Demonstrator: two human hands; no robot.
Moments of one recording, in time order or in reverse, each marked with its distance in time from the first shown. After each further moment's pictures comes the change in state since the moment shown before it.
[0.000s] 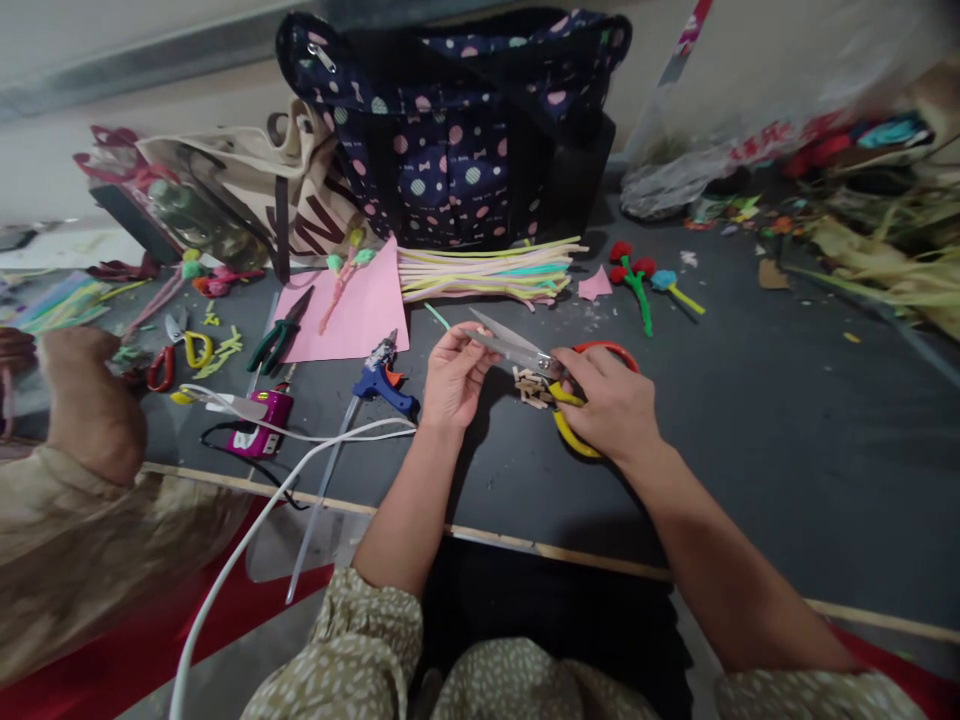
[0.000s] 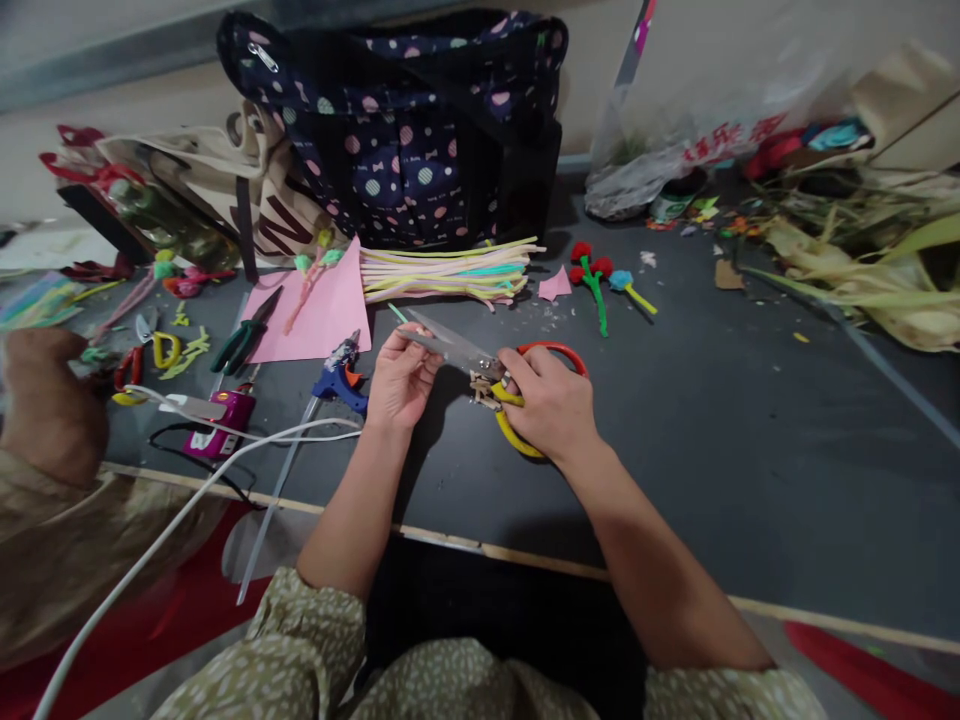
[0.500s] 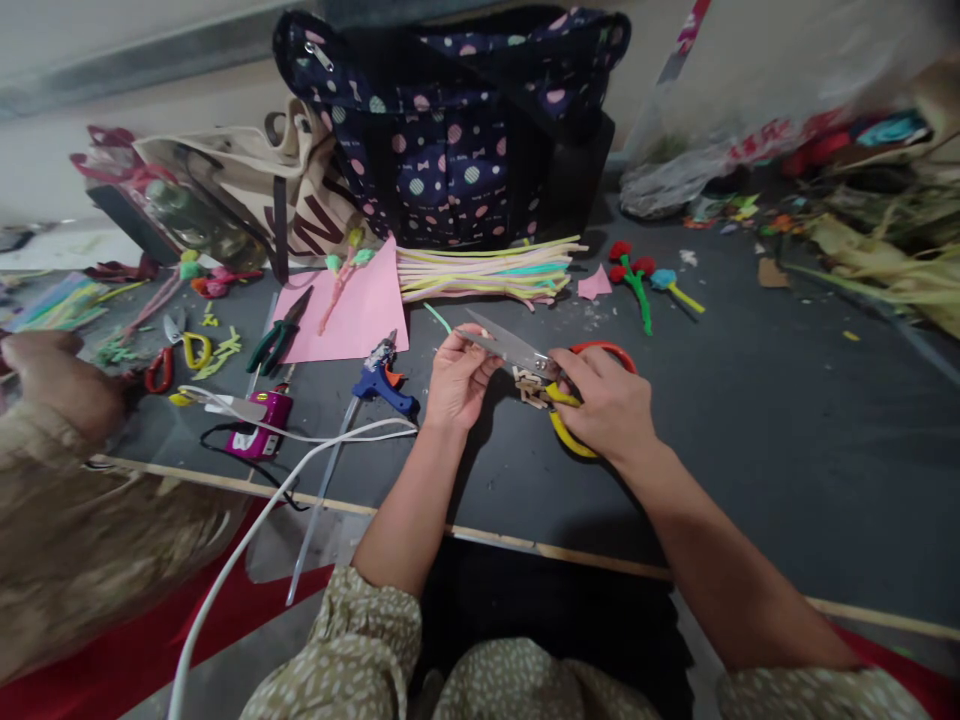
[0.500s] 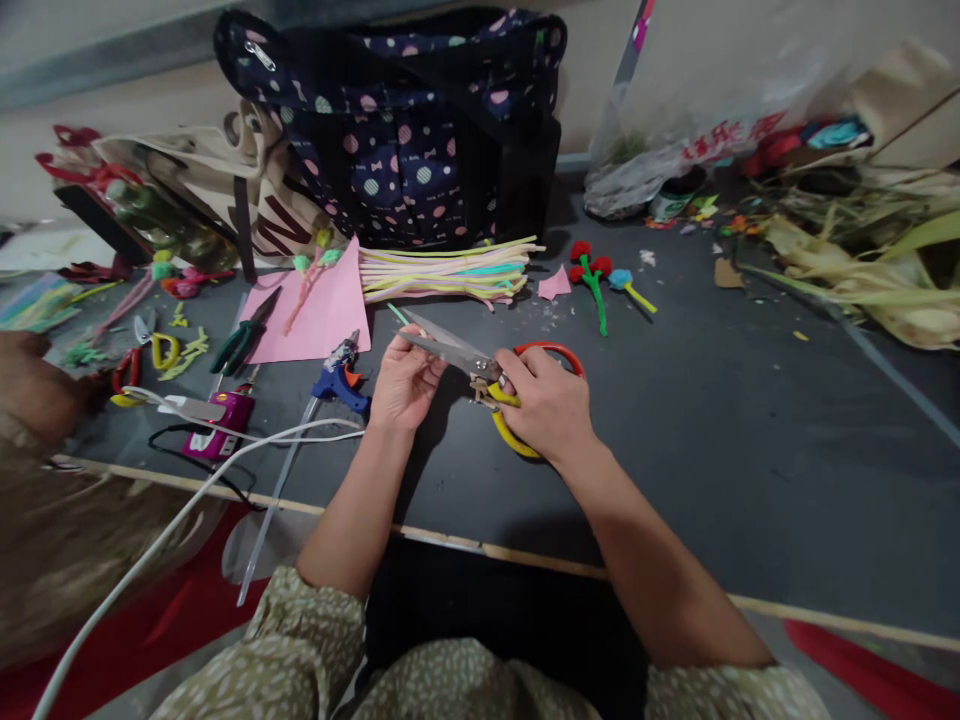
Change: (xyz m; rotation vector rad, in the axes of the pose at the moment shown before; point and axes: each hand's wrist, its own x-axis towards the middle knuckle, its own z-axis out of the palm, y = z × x) left_hand -0.001 -0.004 0.001 -0.007 0.048 -0.057; right_hand 0.000 -0.004 0.000 -0.003 -0.022 0.006
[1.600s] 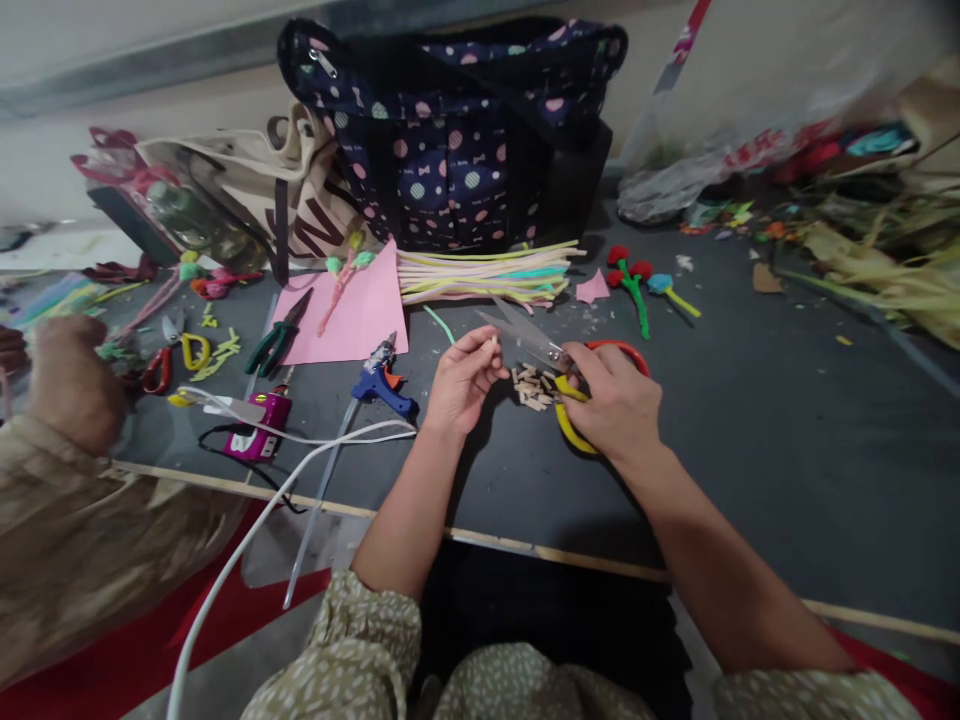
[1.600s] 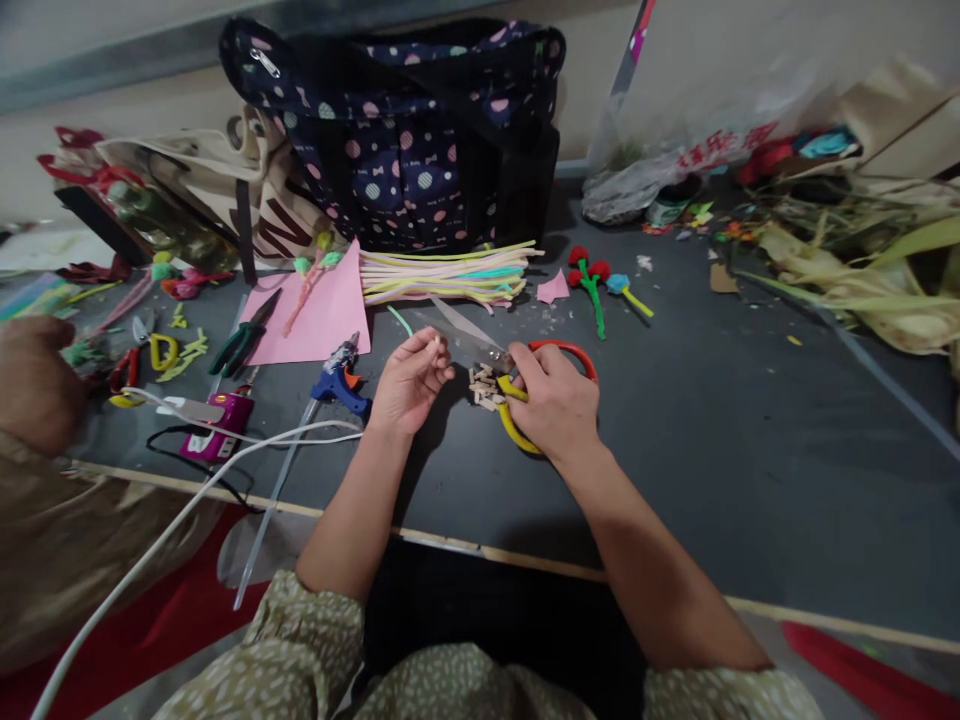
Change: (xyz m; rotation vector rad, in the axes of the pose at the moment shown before) left_hand -0.004 0.004 0.004 0.027 -0.111 -0.095; right_hand 0.002 0.002 -0.002 -0.052 0.080 0.108
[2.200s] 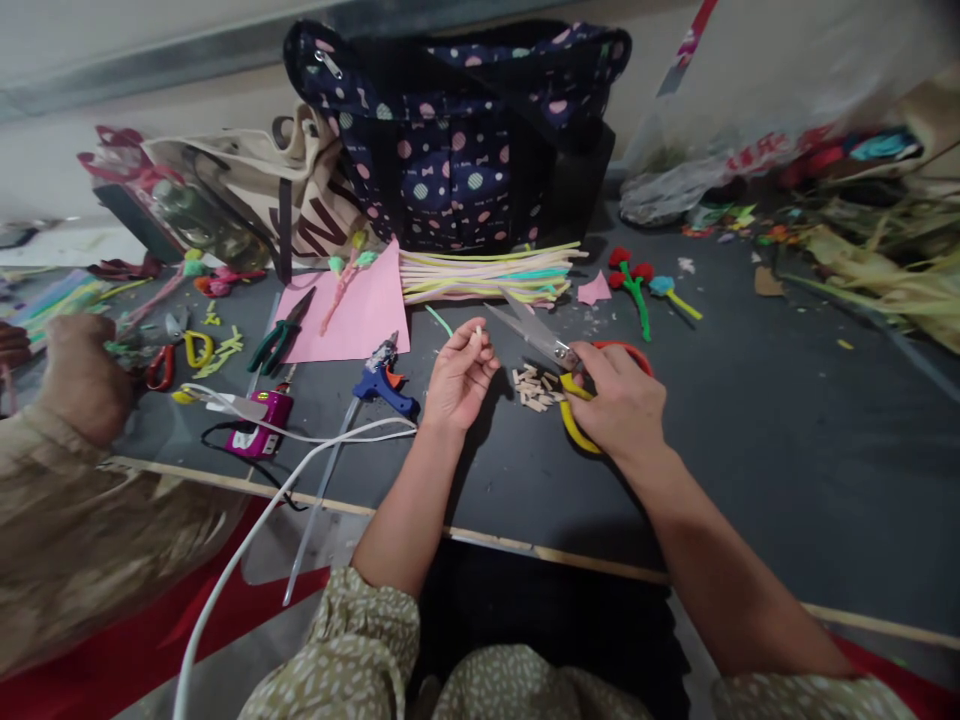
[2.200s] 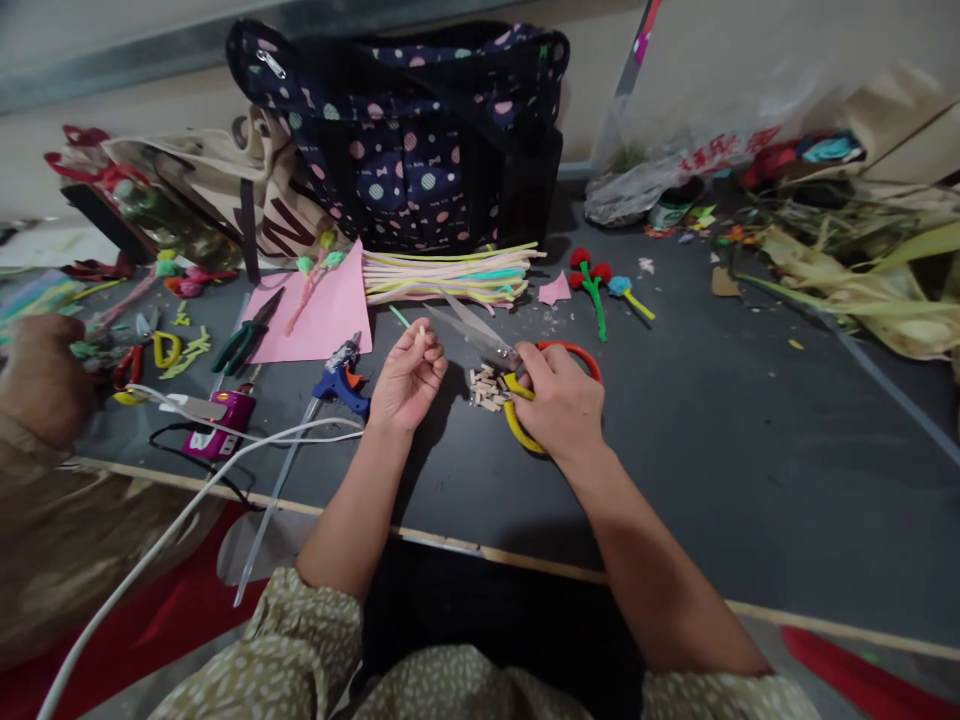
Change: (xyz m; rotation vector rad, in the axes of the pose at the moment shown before) left_hand 0.005 0.003 -0.004 -0.169 0.022 0.017; right_hand -0.002 0.007 0.003 0.012 -0.016 0.029
